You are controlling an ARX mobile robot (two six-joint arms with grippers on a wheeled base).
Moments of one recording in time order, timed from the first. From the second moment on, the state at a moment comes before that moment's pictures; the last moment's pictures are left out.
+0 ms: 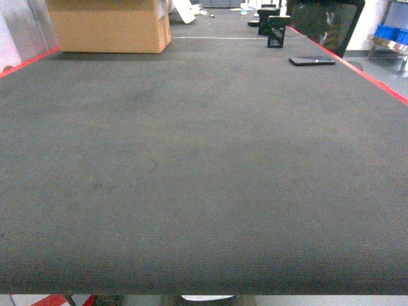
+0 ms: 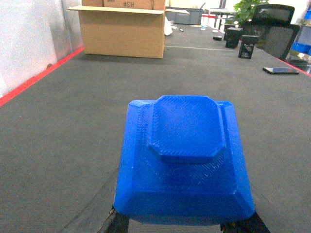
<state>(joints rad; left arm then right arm) 0.00 0.42 0.09 0.32 0.00 -0.01 0.00 0.34 0.08 0.25 0.00 0.01</state>
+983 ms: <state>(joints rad) 0.00 0.18 0.01 0.18 0.00 -0.01 0.00 0.01 0.01 0.02 0.00 0.01</state>
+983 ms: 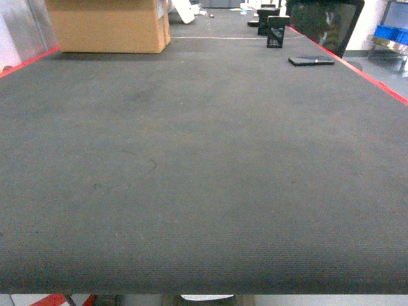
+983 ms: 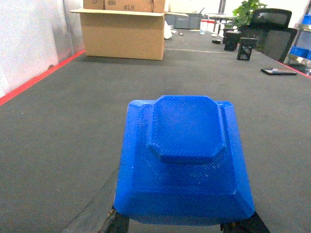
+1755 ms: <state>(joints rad) 0.00 0.01 0.01 -0.01 0.00 -0.01 0.00 0.01 0.01 -0.01 0.00 0.01</state>
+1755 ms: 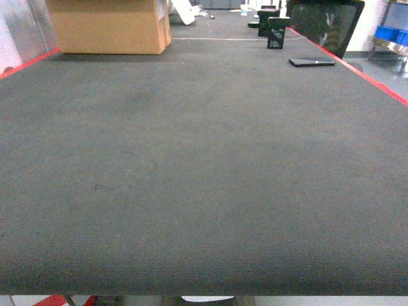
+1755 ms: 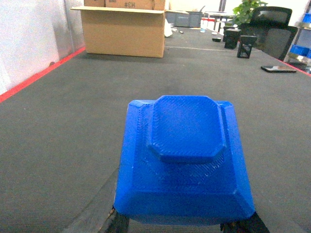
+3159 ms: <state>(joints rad) 0.00 0.01 0.01 -0.01 0.00 -0.01 0.00 0.01 0.01 -0.01 0.00 0.01</state>
